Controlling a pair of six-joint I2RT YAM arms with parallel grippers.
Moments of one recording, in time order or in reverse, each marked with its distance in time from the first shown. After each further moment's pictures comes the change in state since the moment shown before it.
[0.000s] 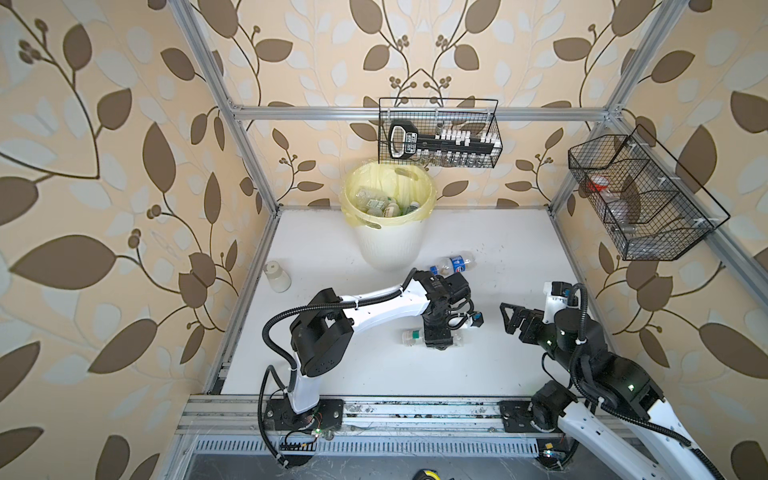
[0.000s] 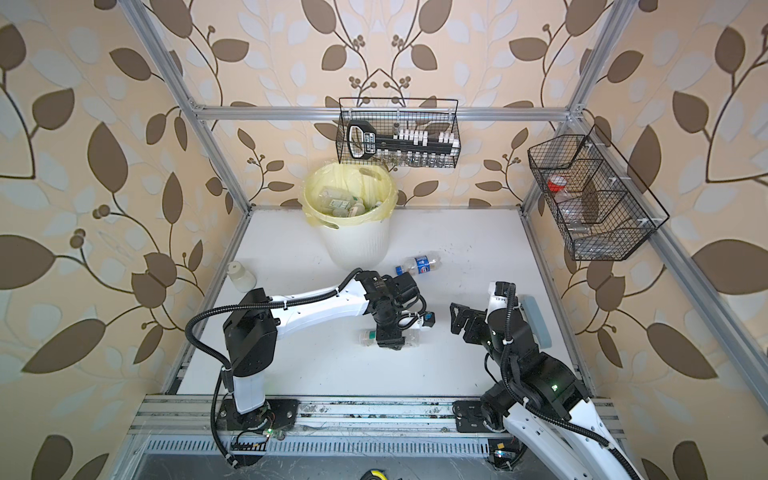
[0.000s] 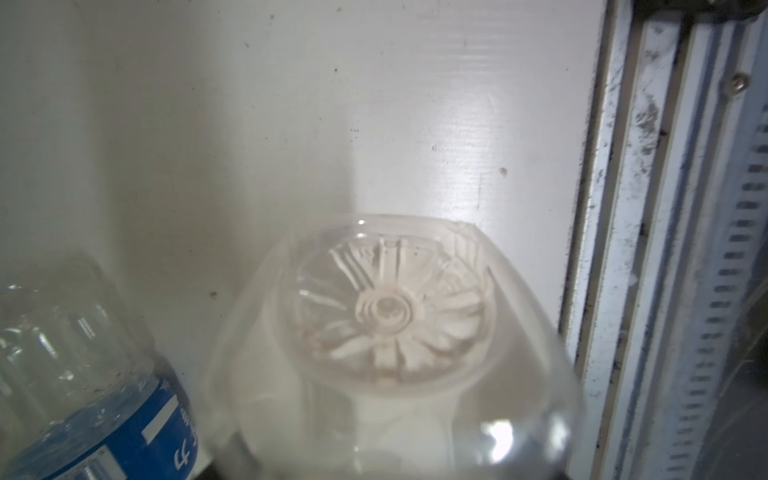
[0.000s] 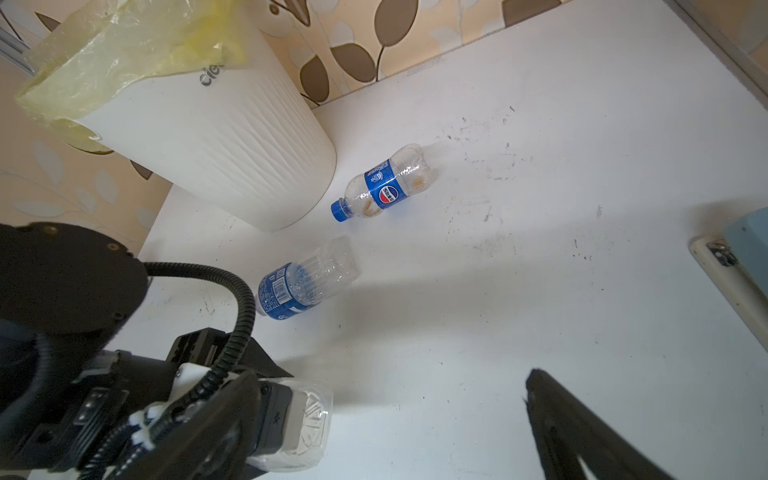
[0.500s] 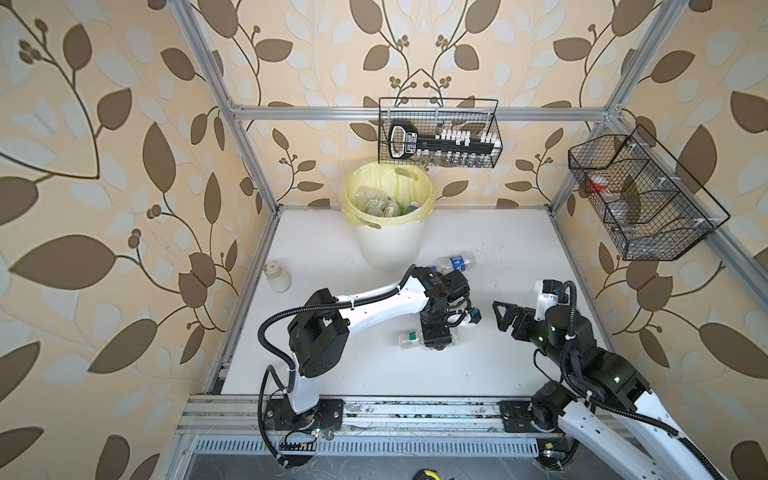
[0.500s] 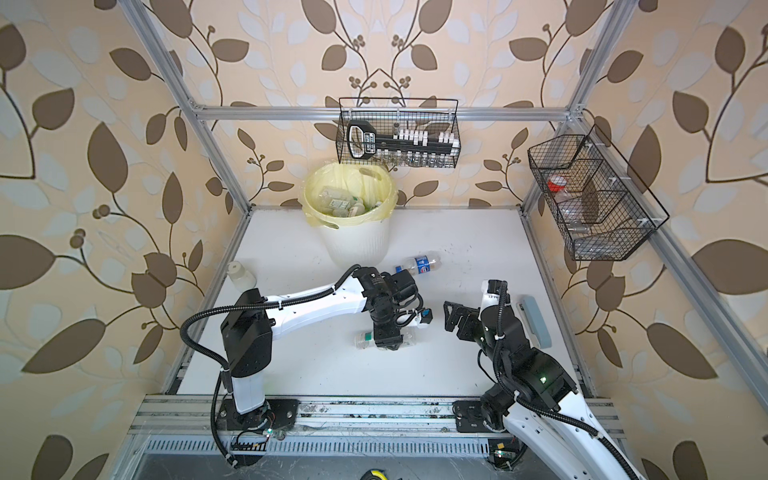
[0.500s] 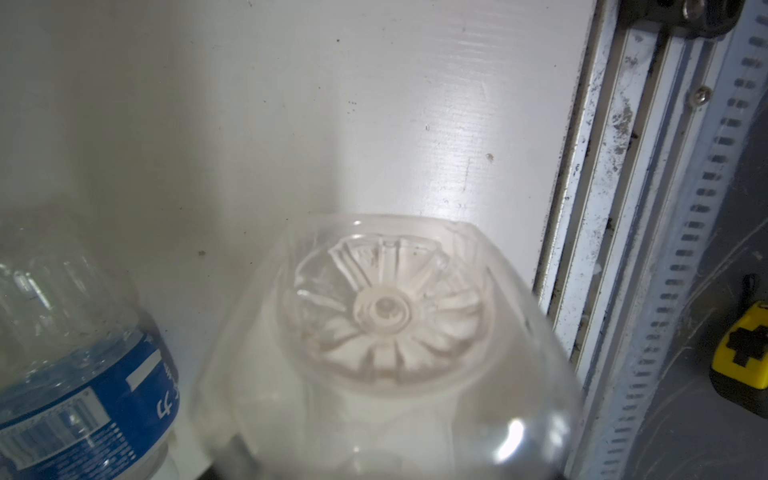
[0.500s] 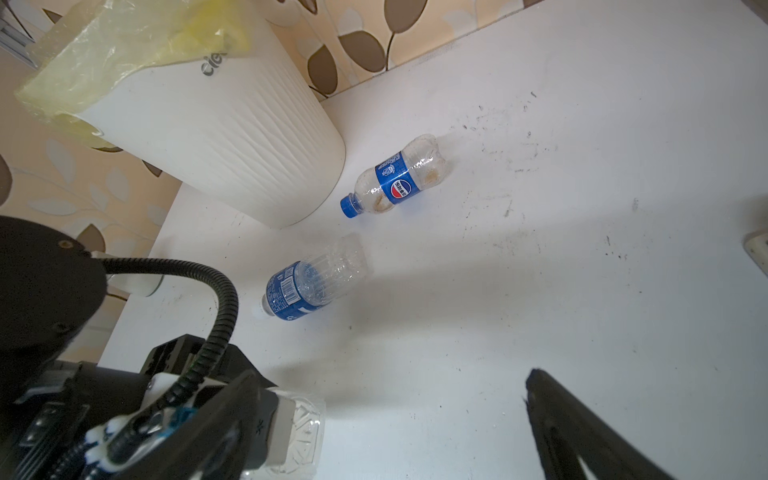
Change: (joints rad) left arm 0.023 -0.018 0.013 -0.071 -0.018 -0.066; right arm 0.000 0.035 -0.041 0.079 -0.030 0.019
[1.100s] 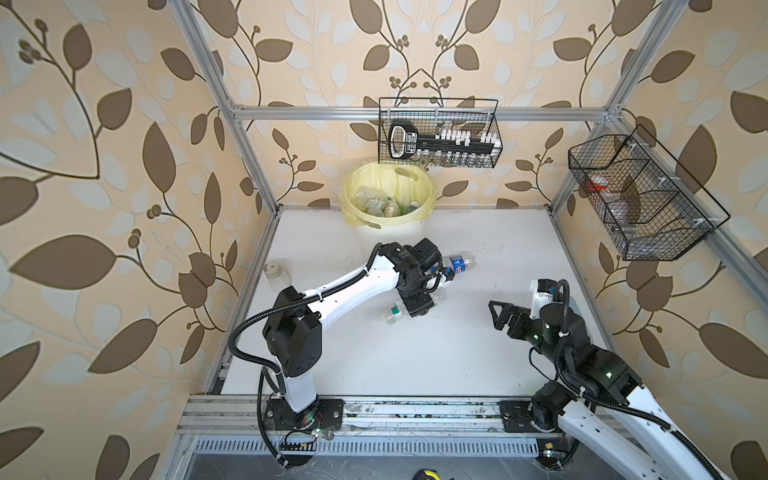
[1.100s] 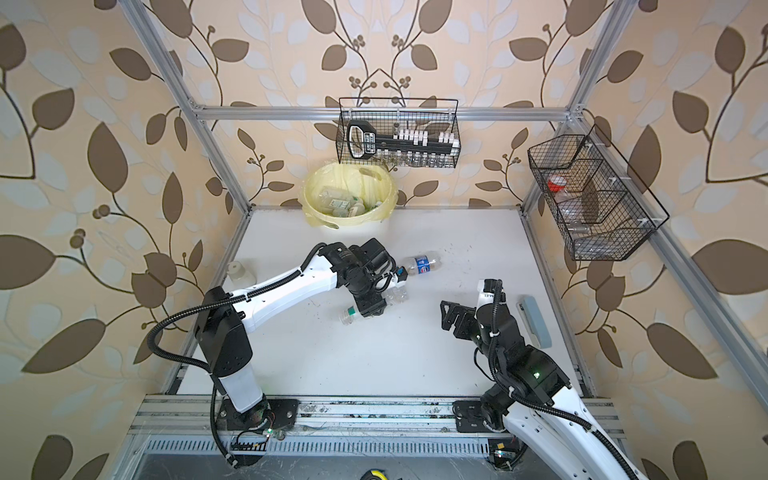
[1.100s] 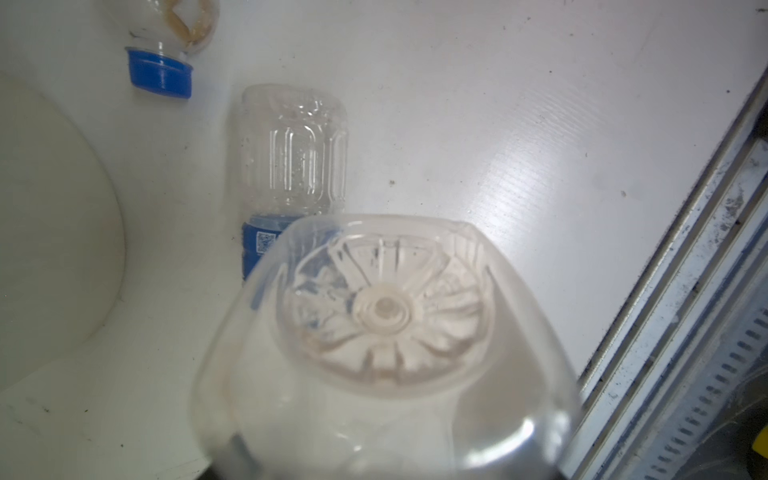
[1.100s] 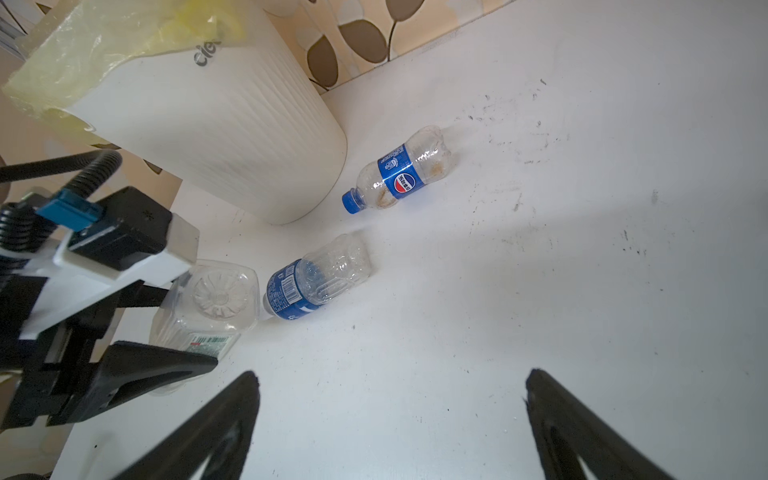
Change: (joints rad) left arm 0.189 -0.117 0.000 0.009 -0.107 -0.133; right arm 0.000 0.030 -0.029 0.047 -0.016 0.018
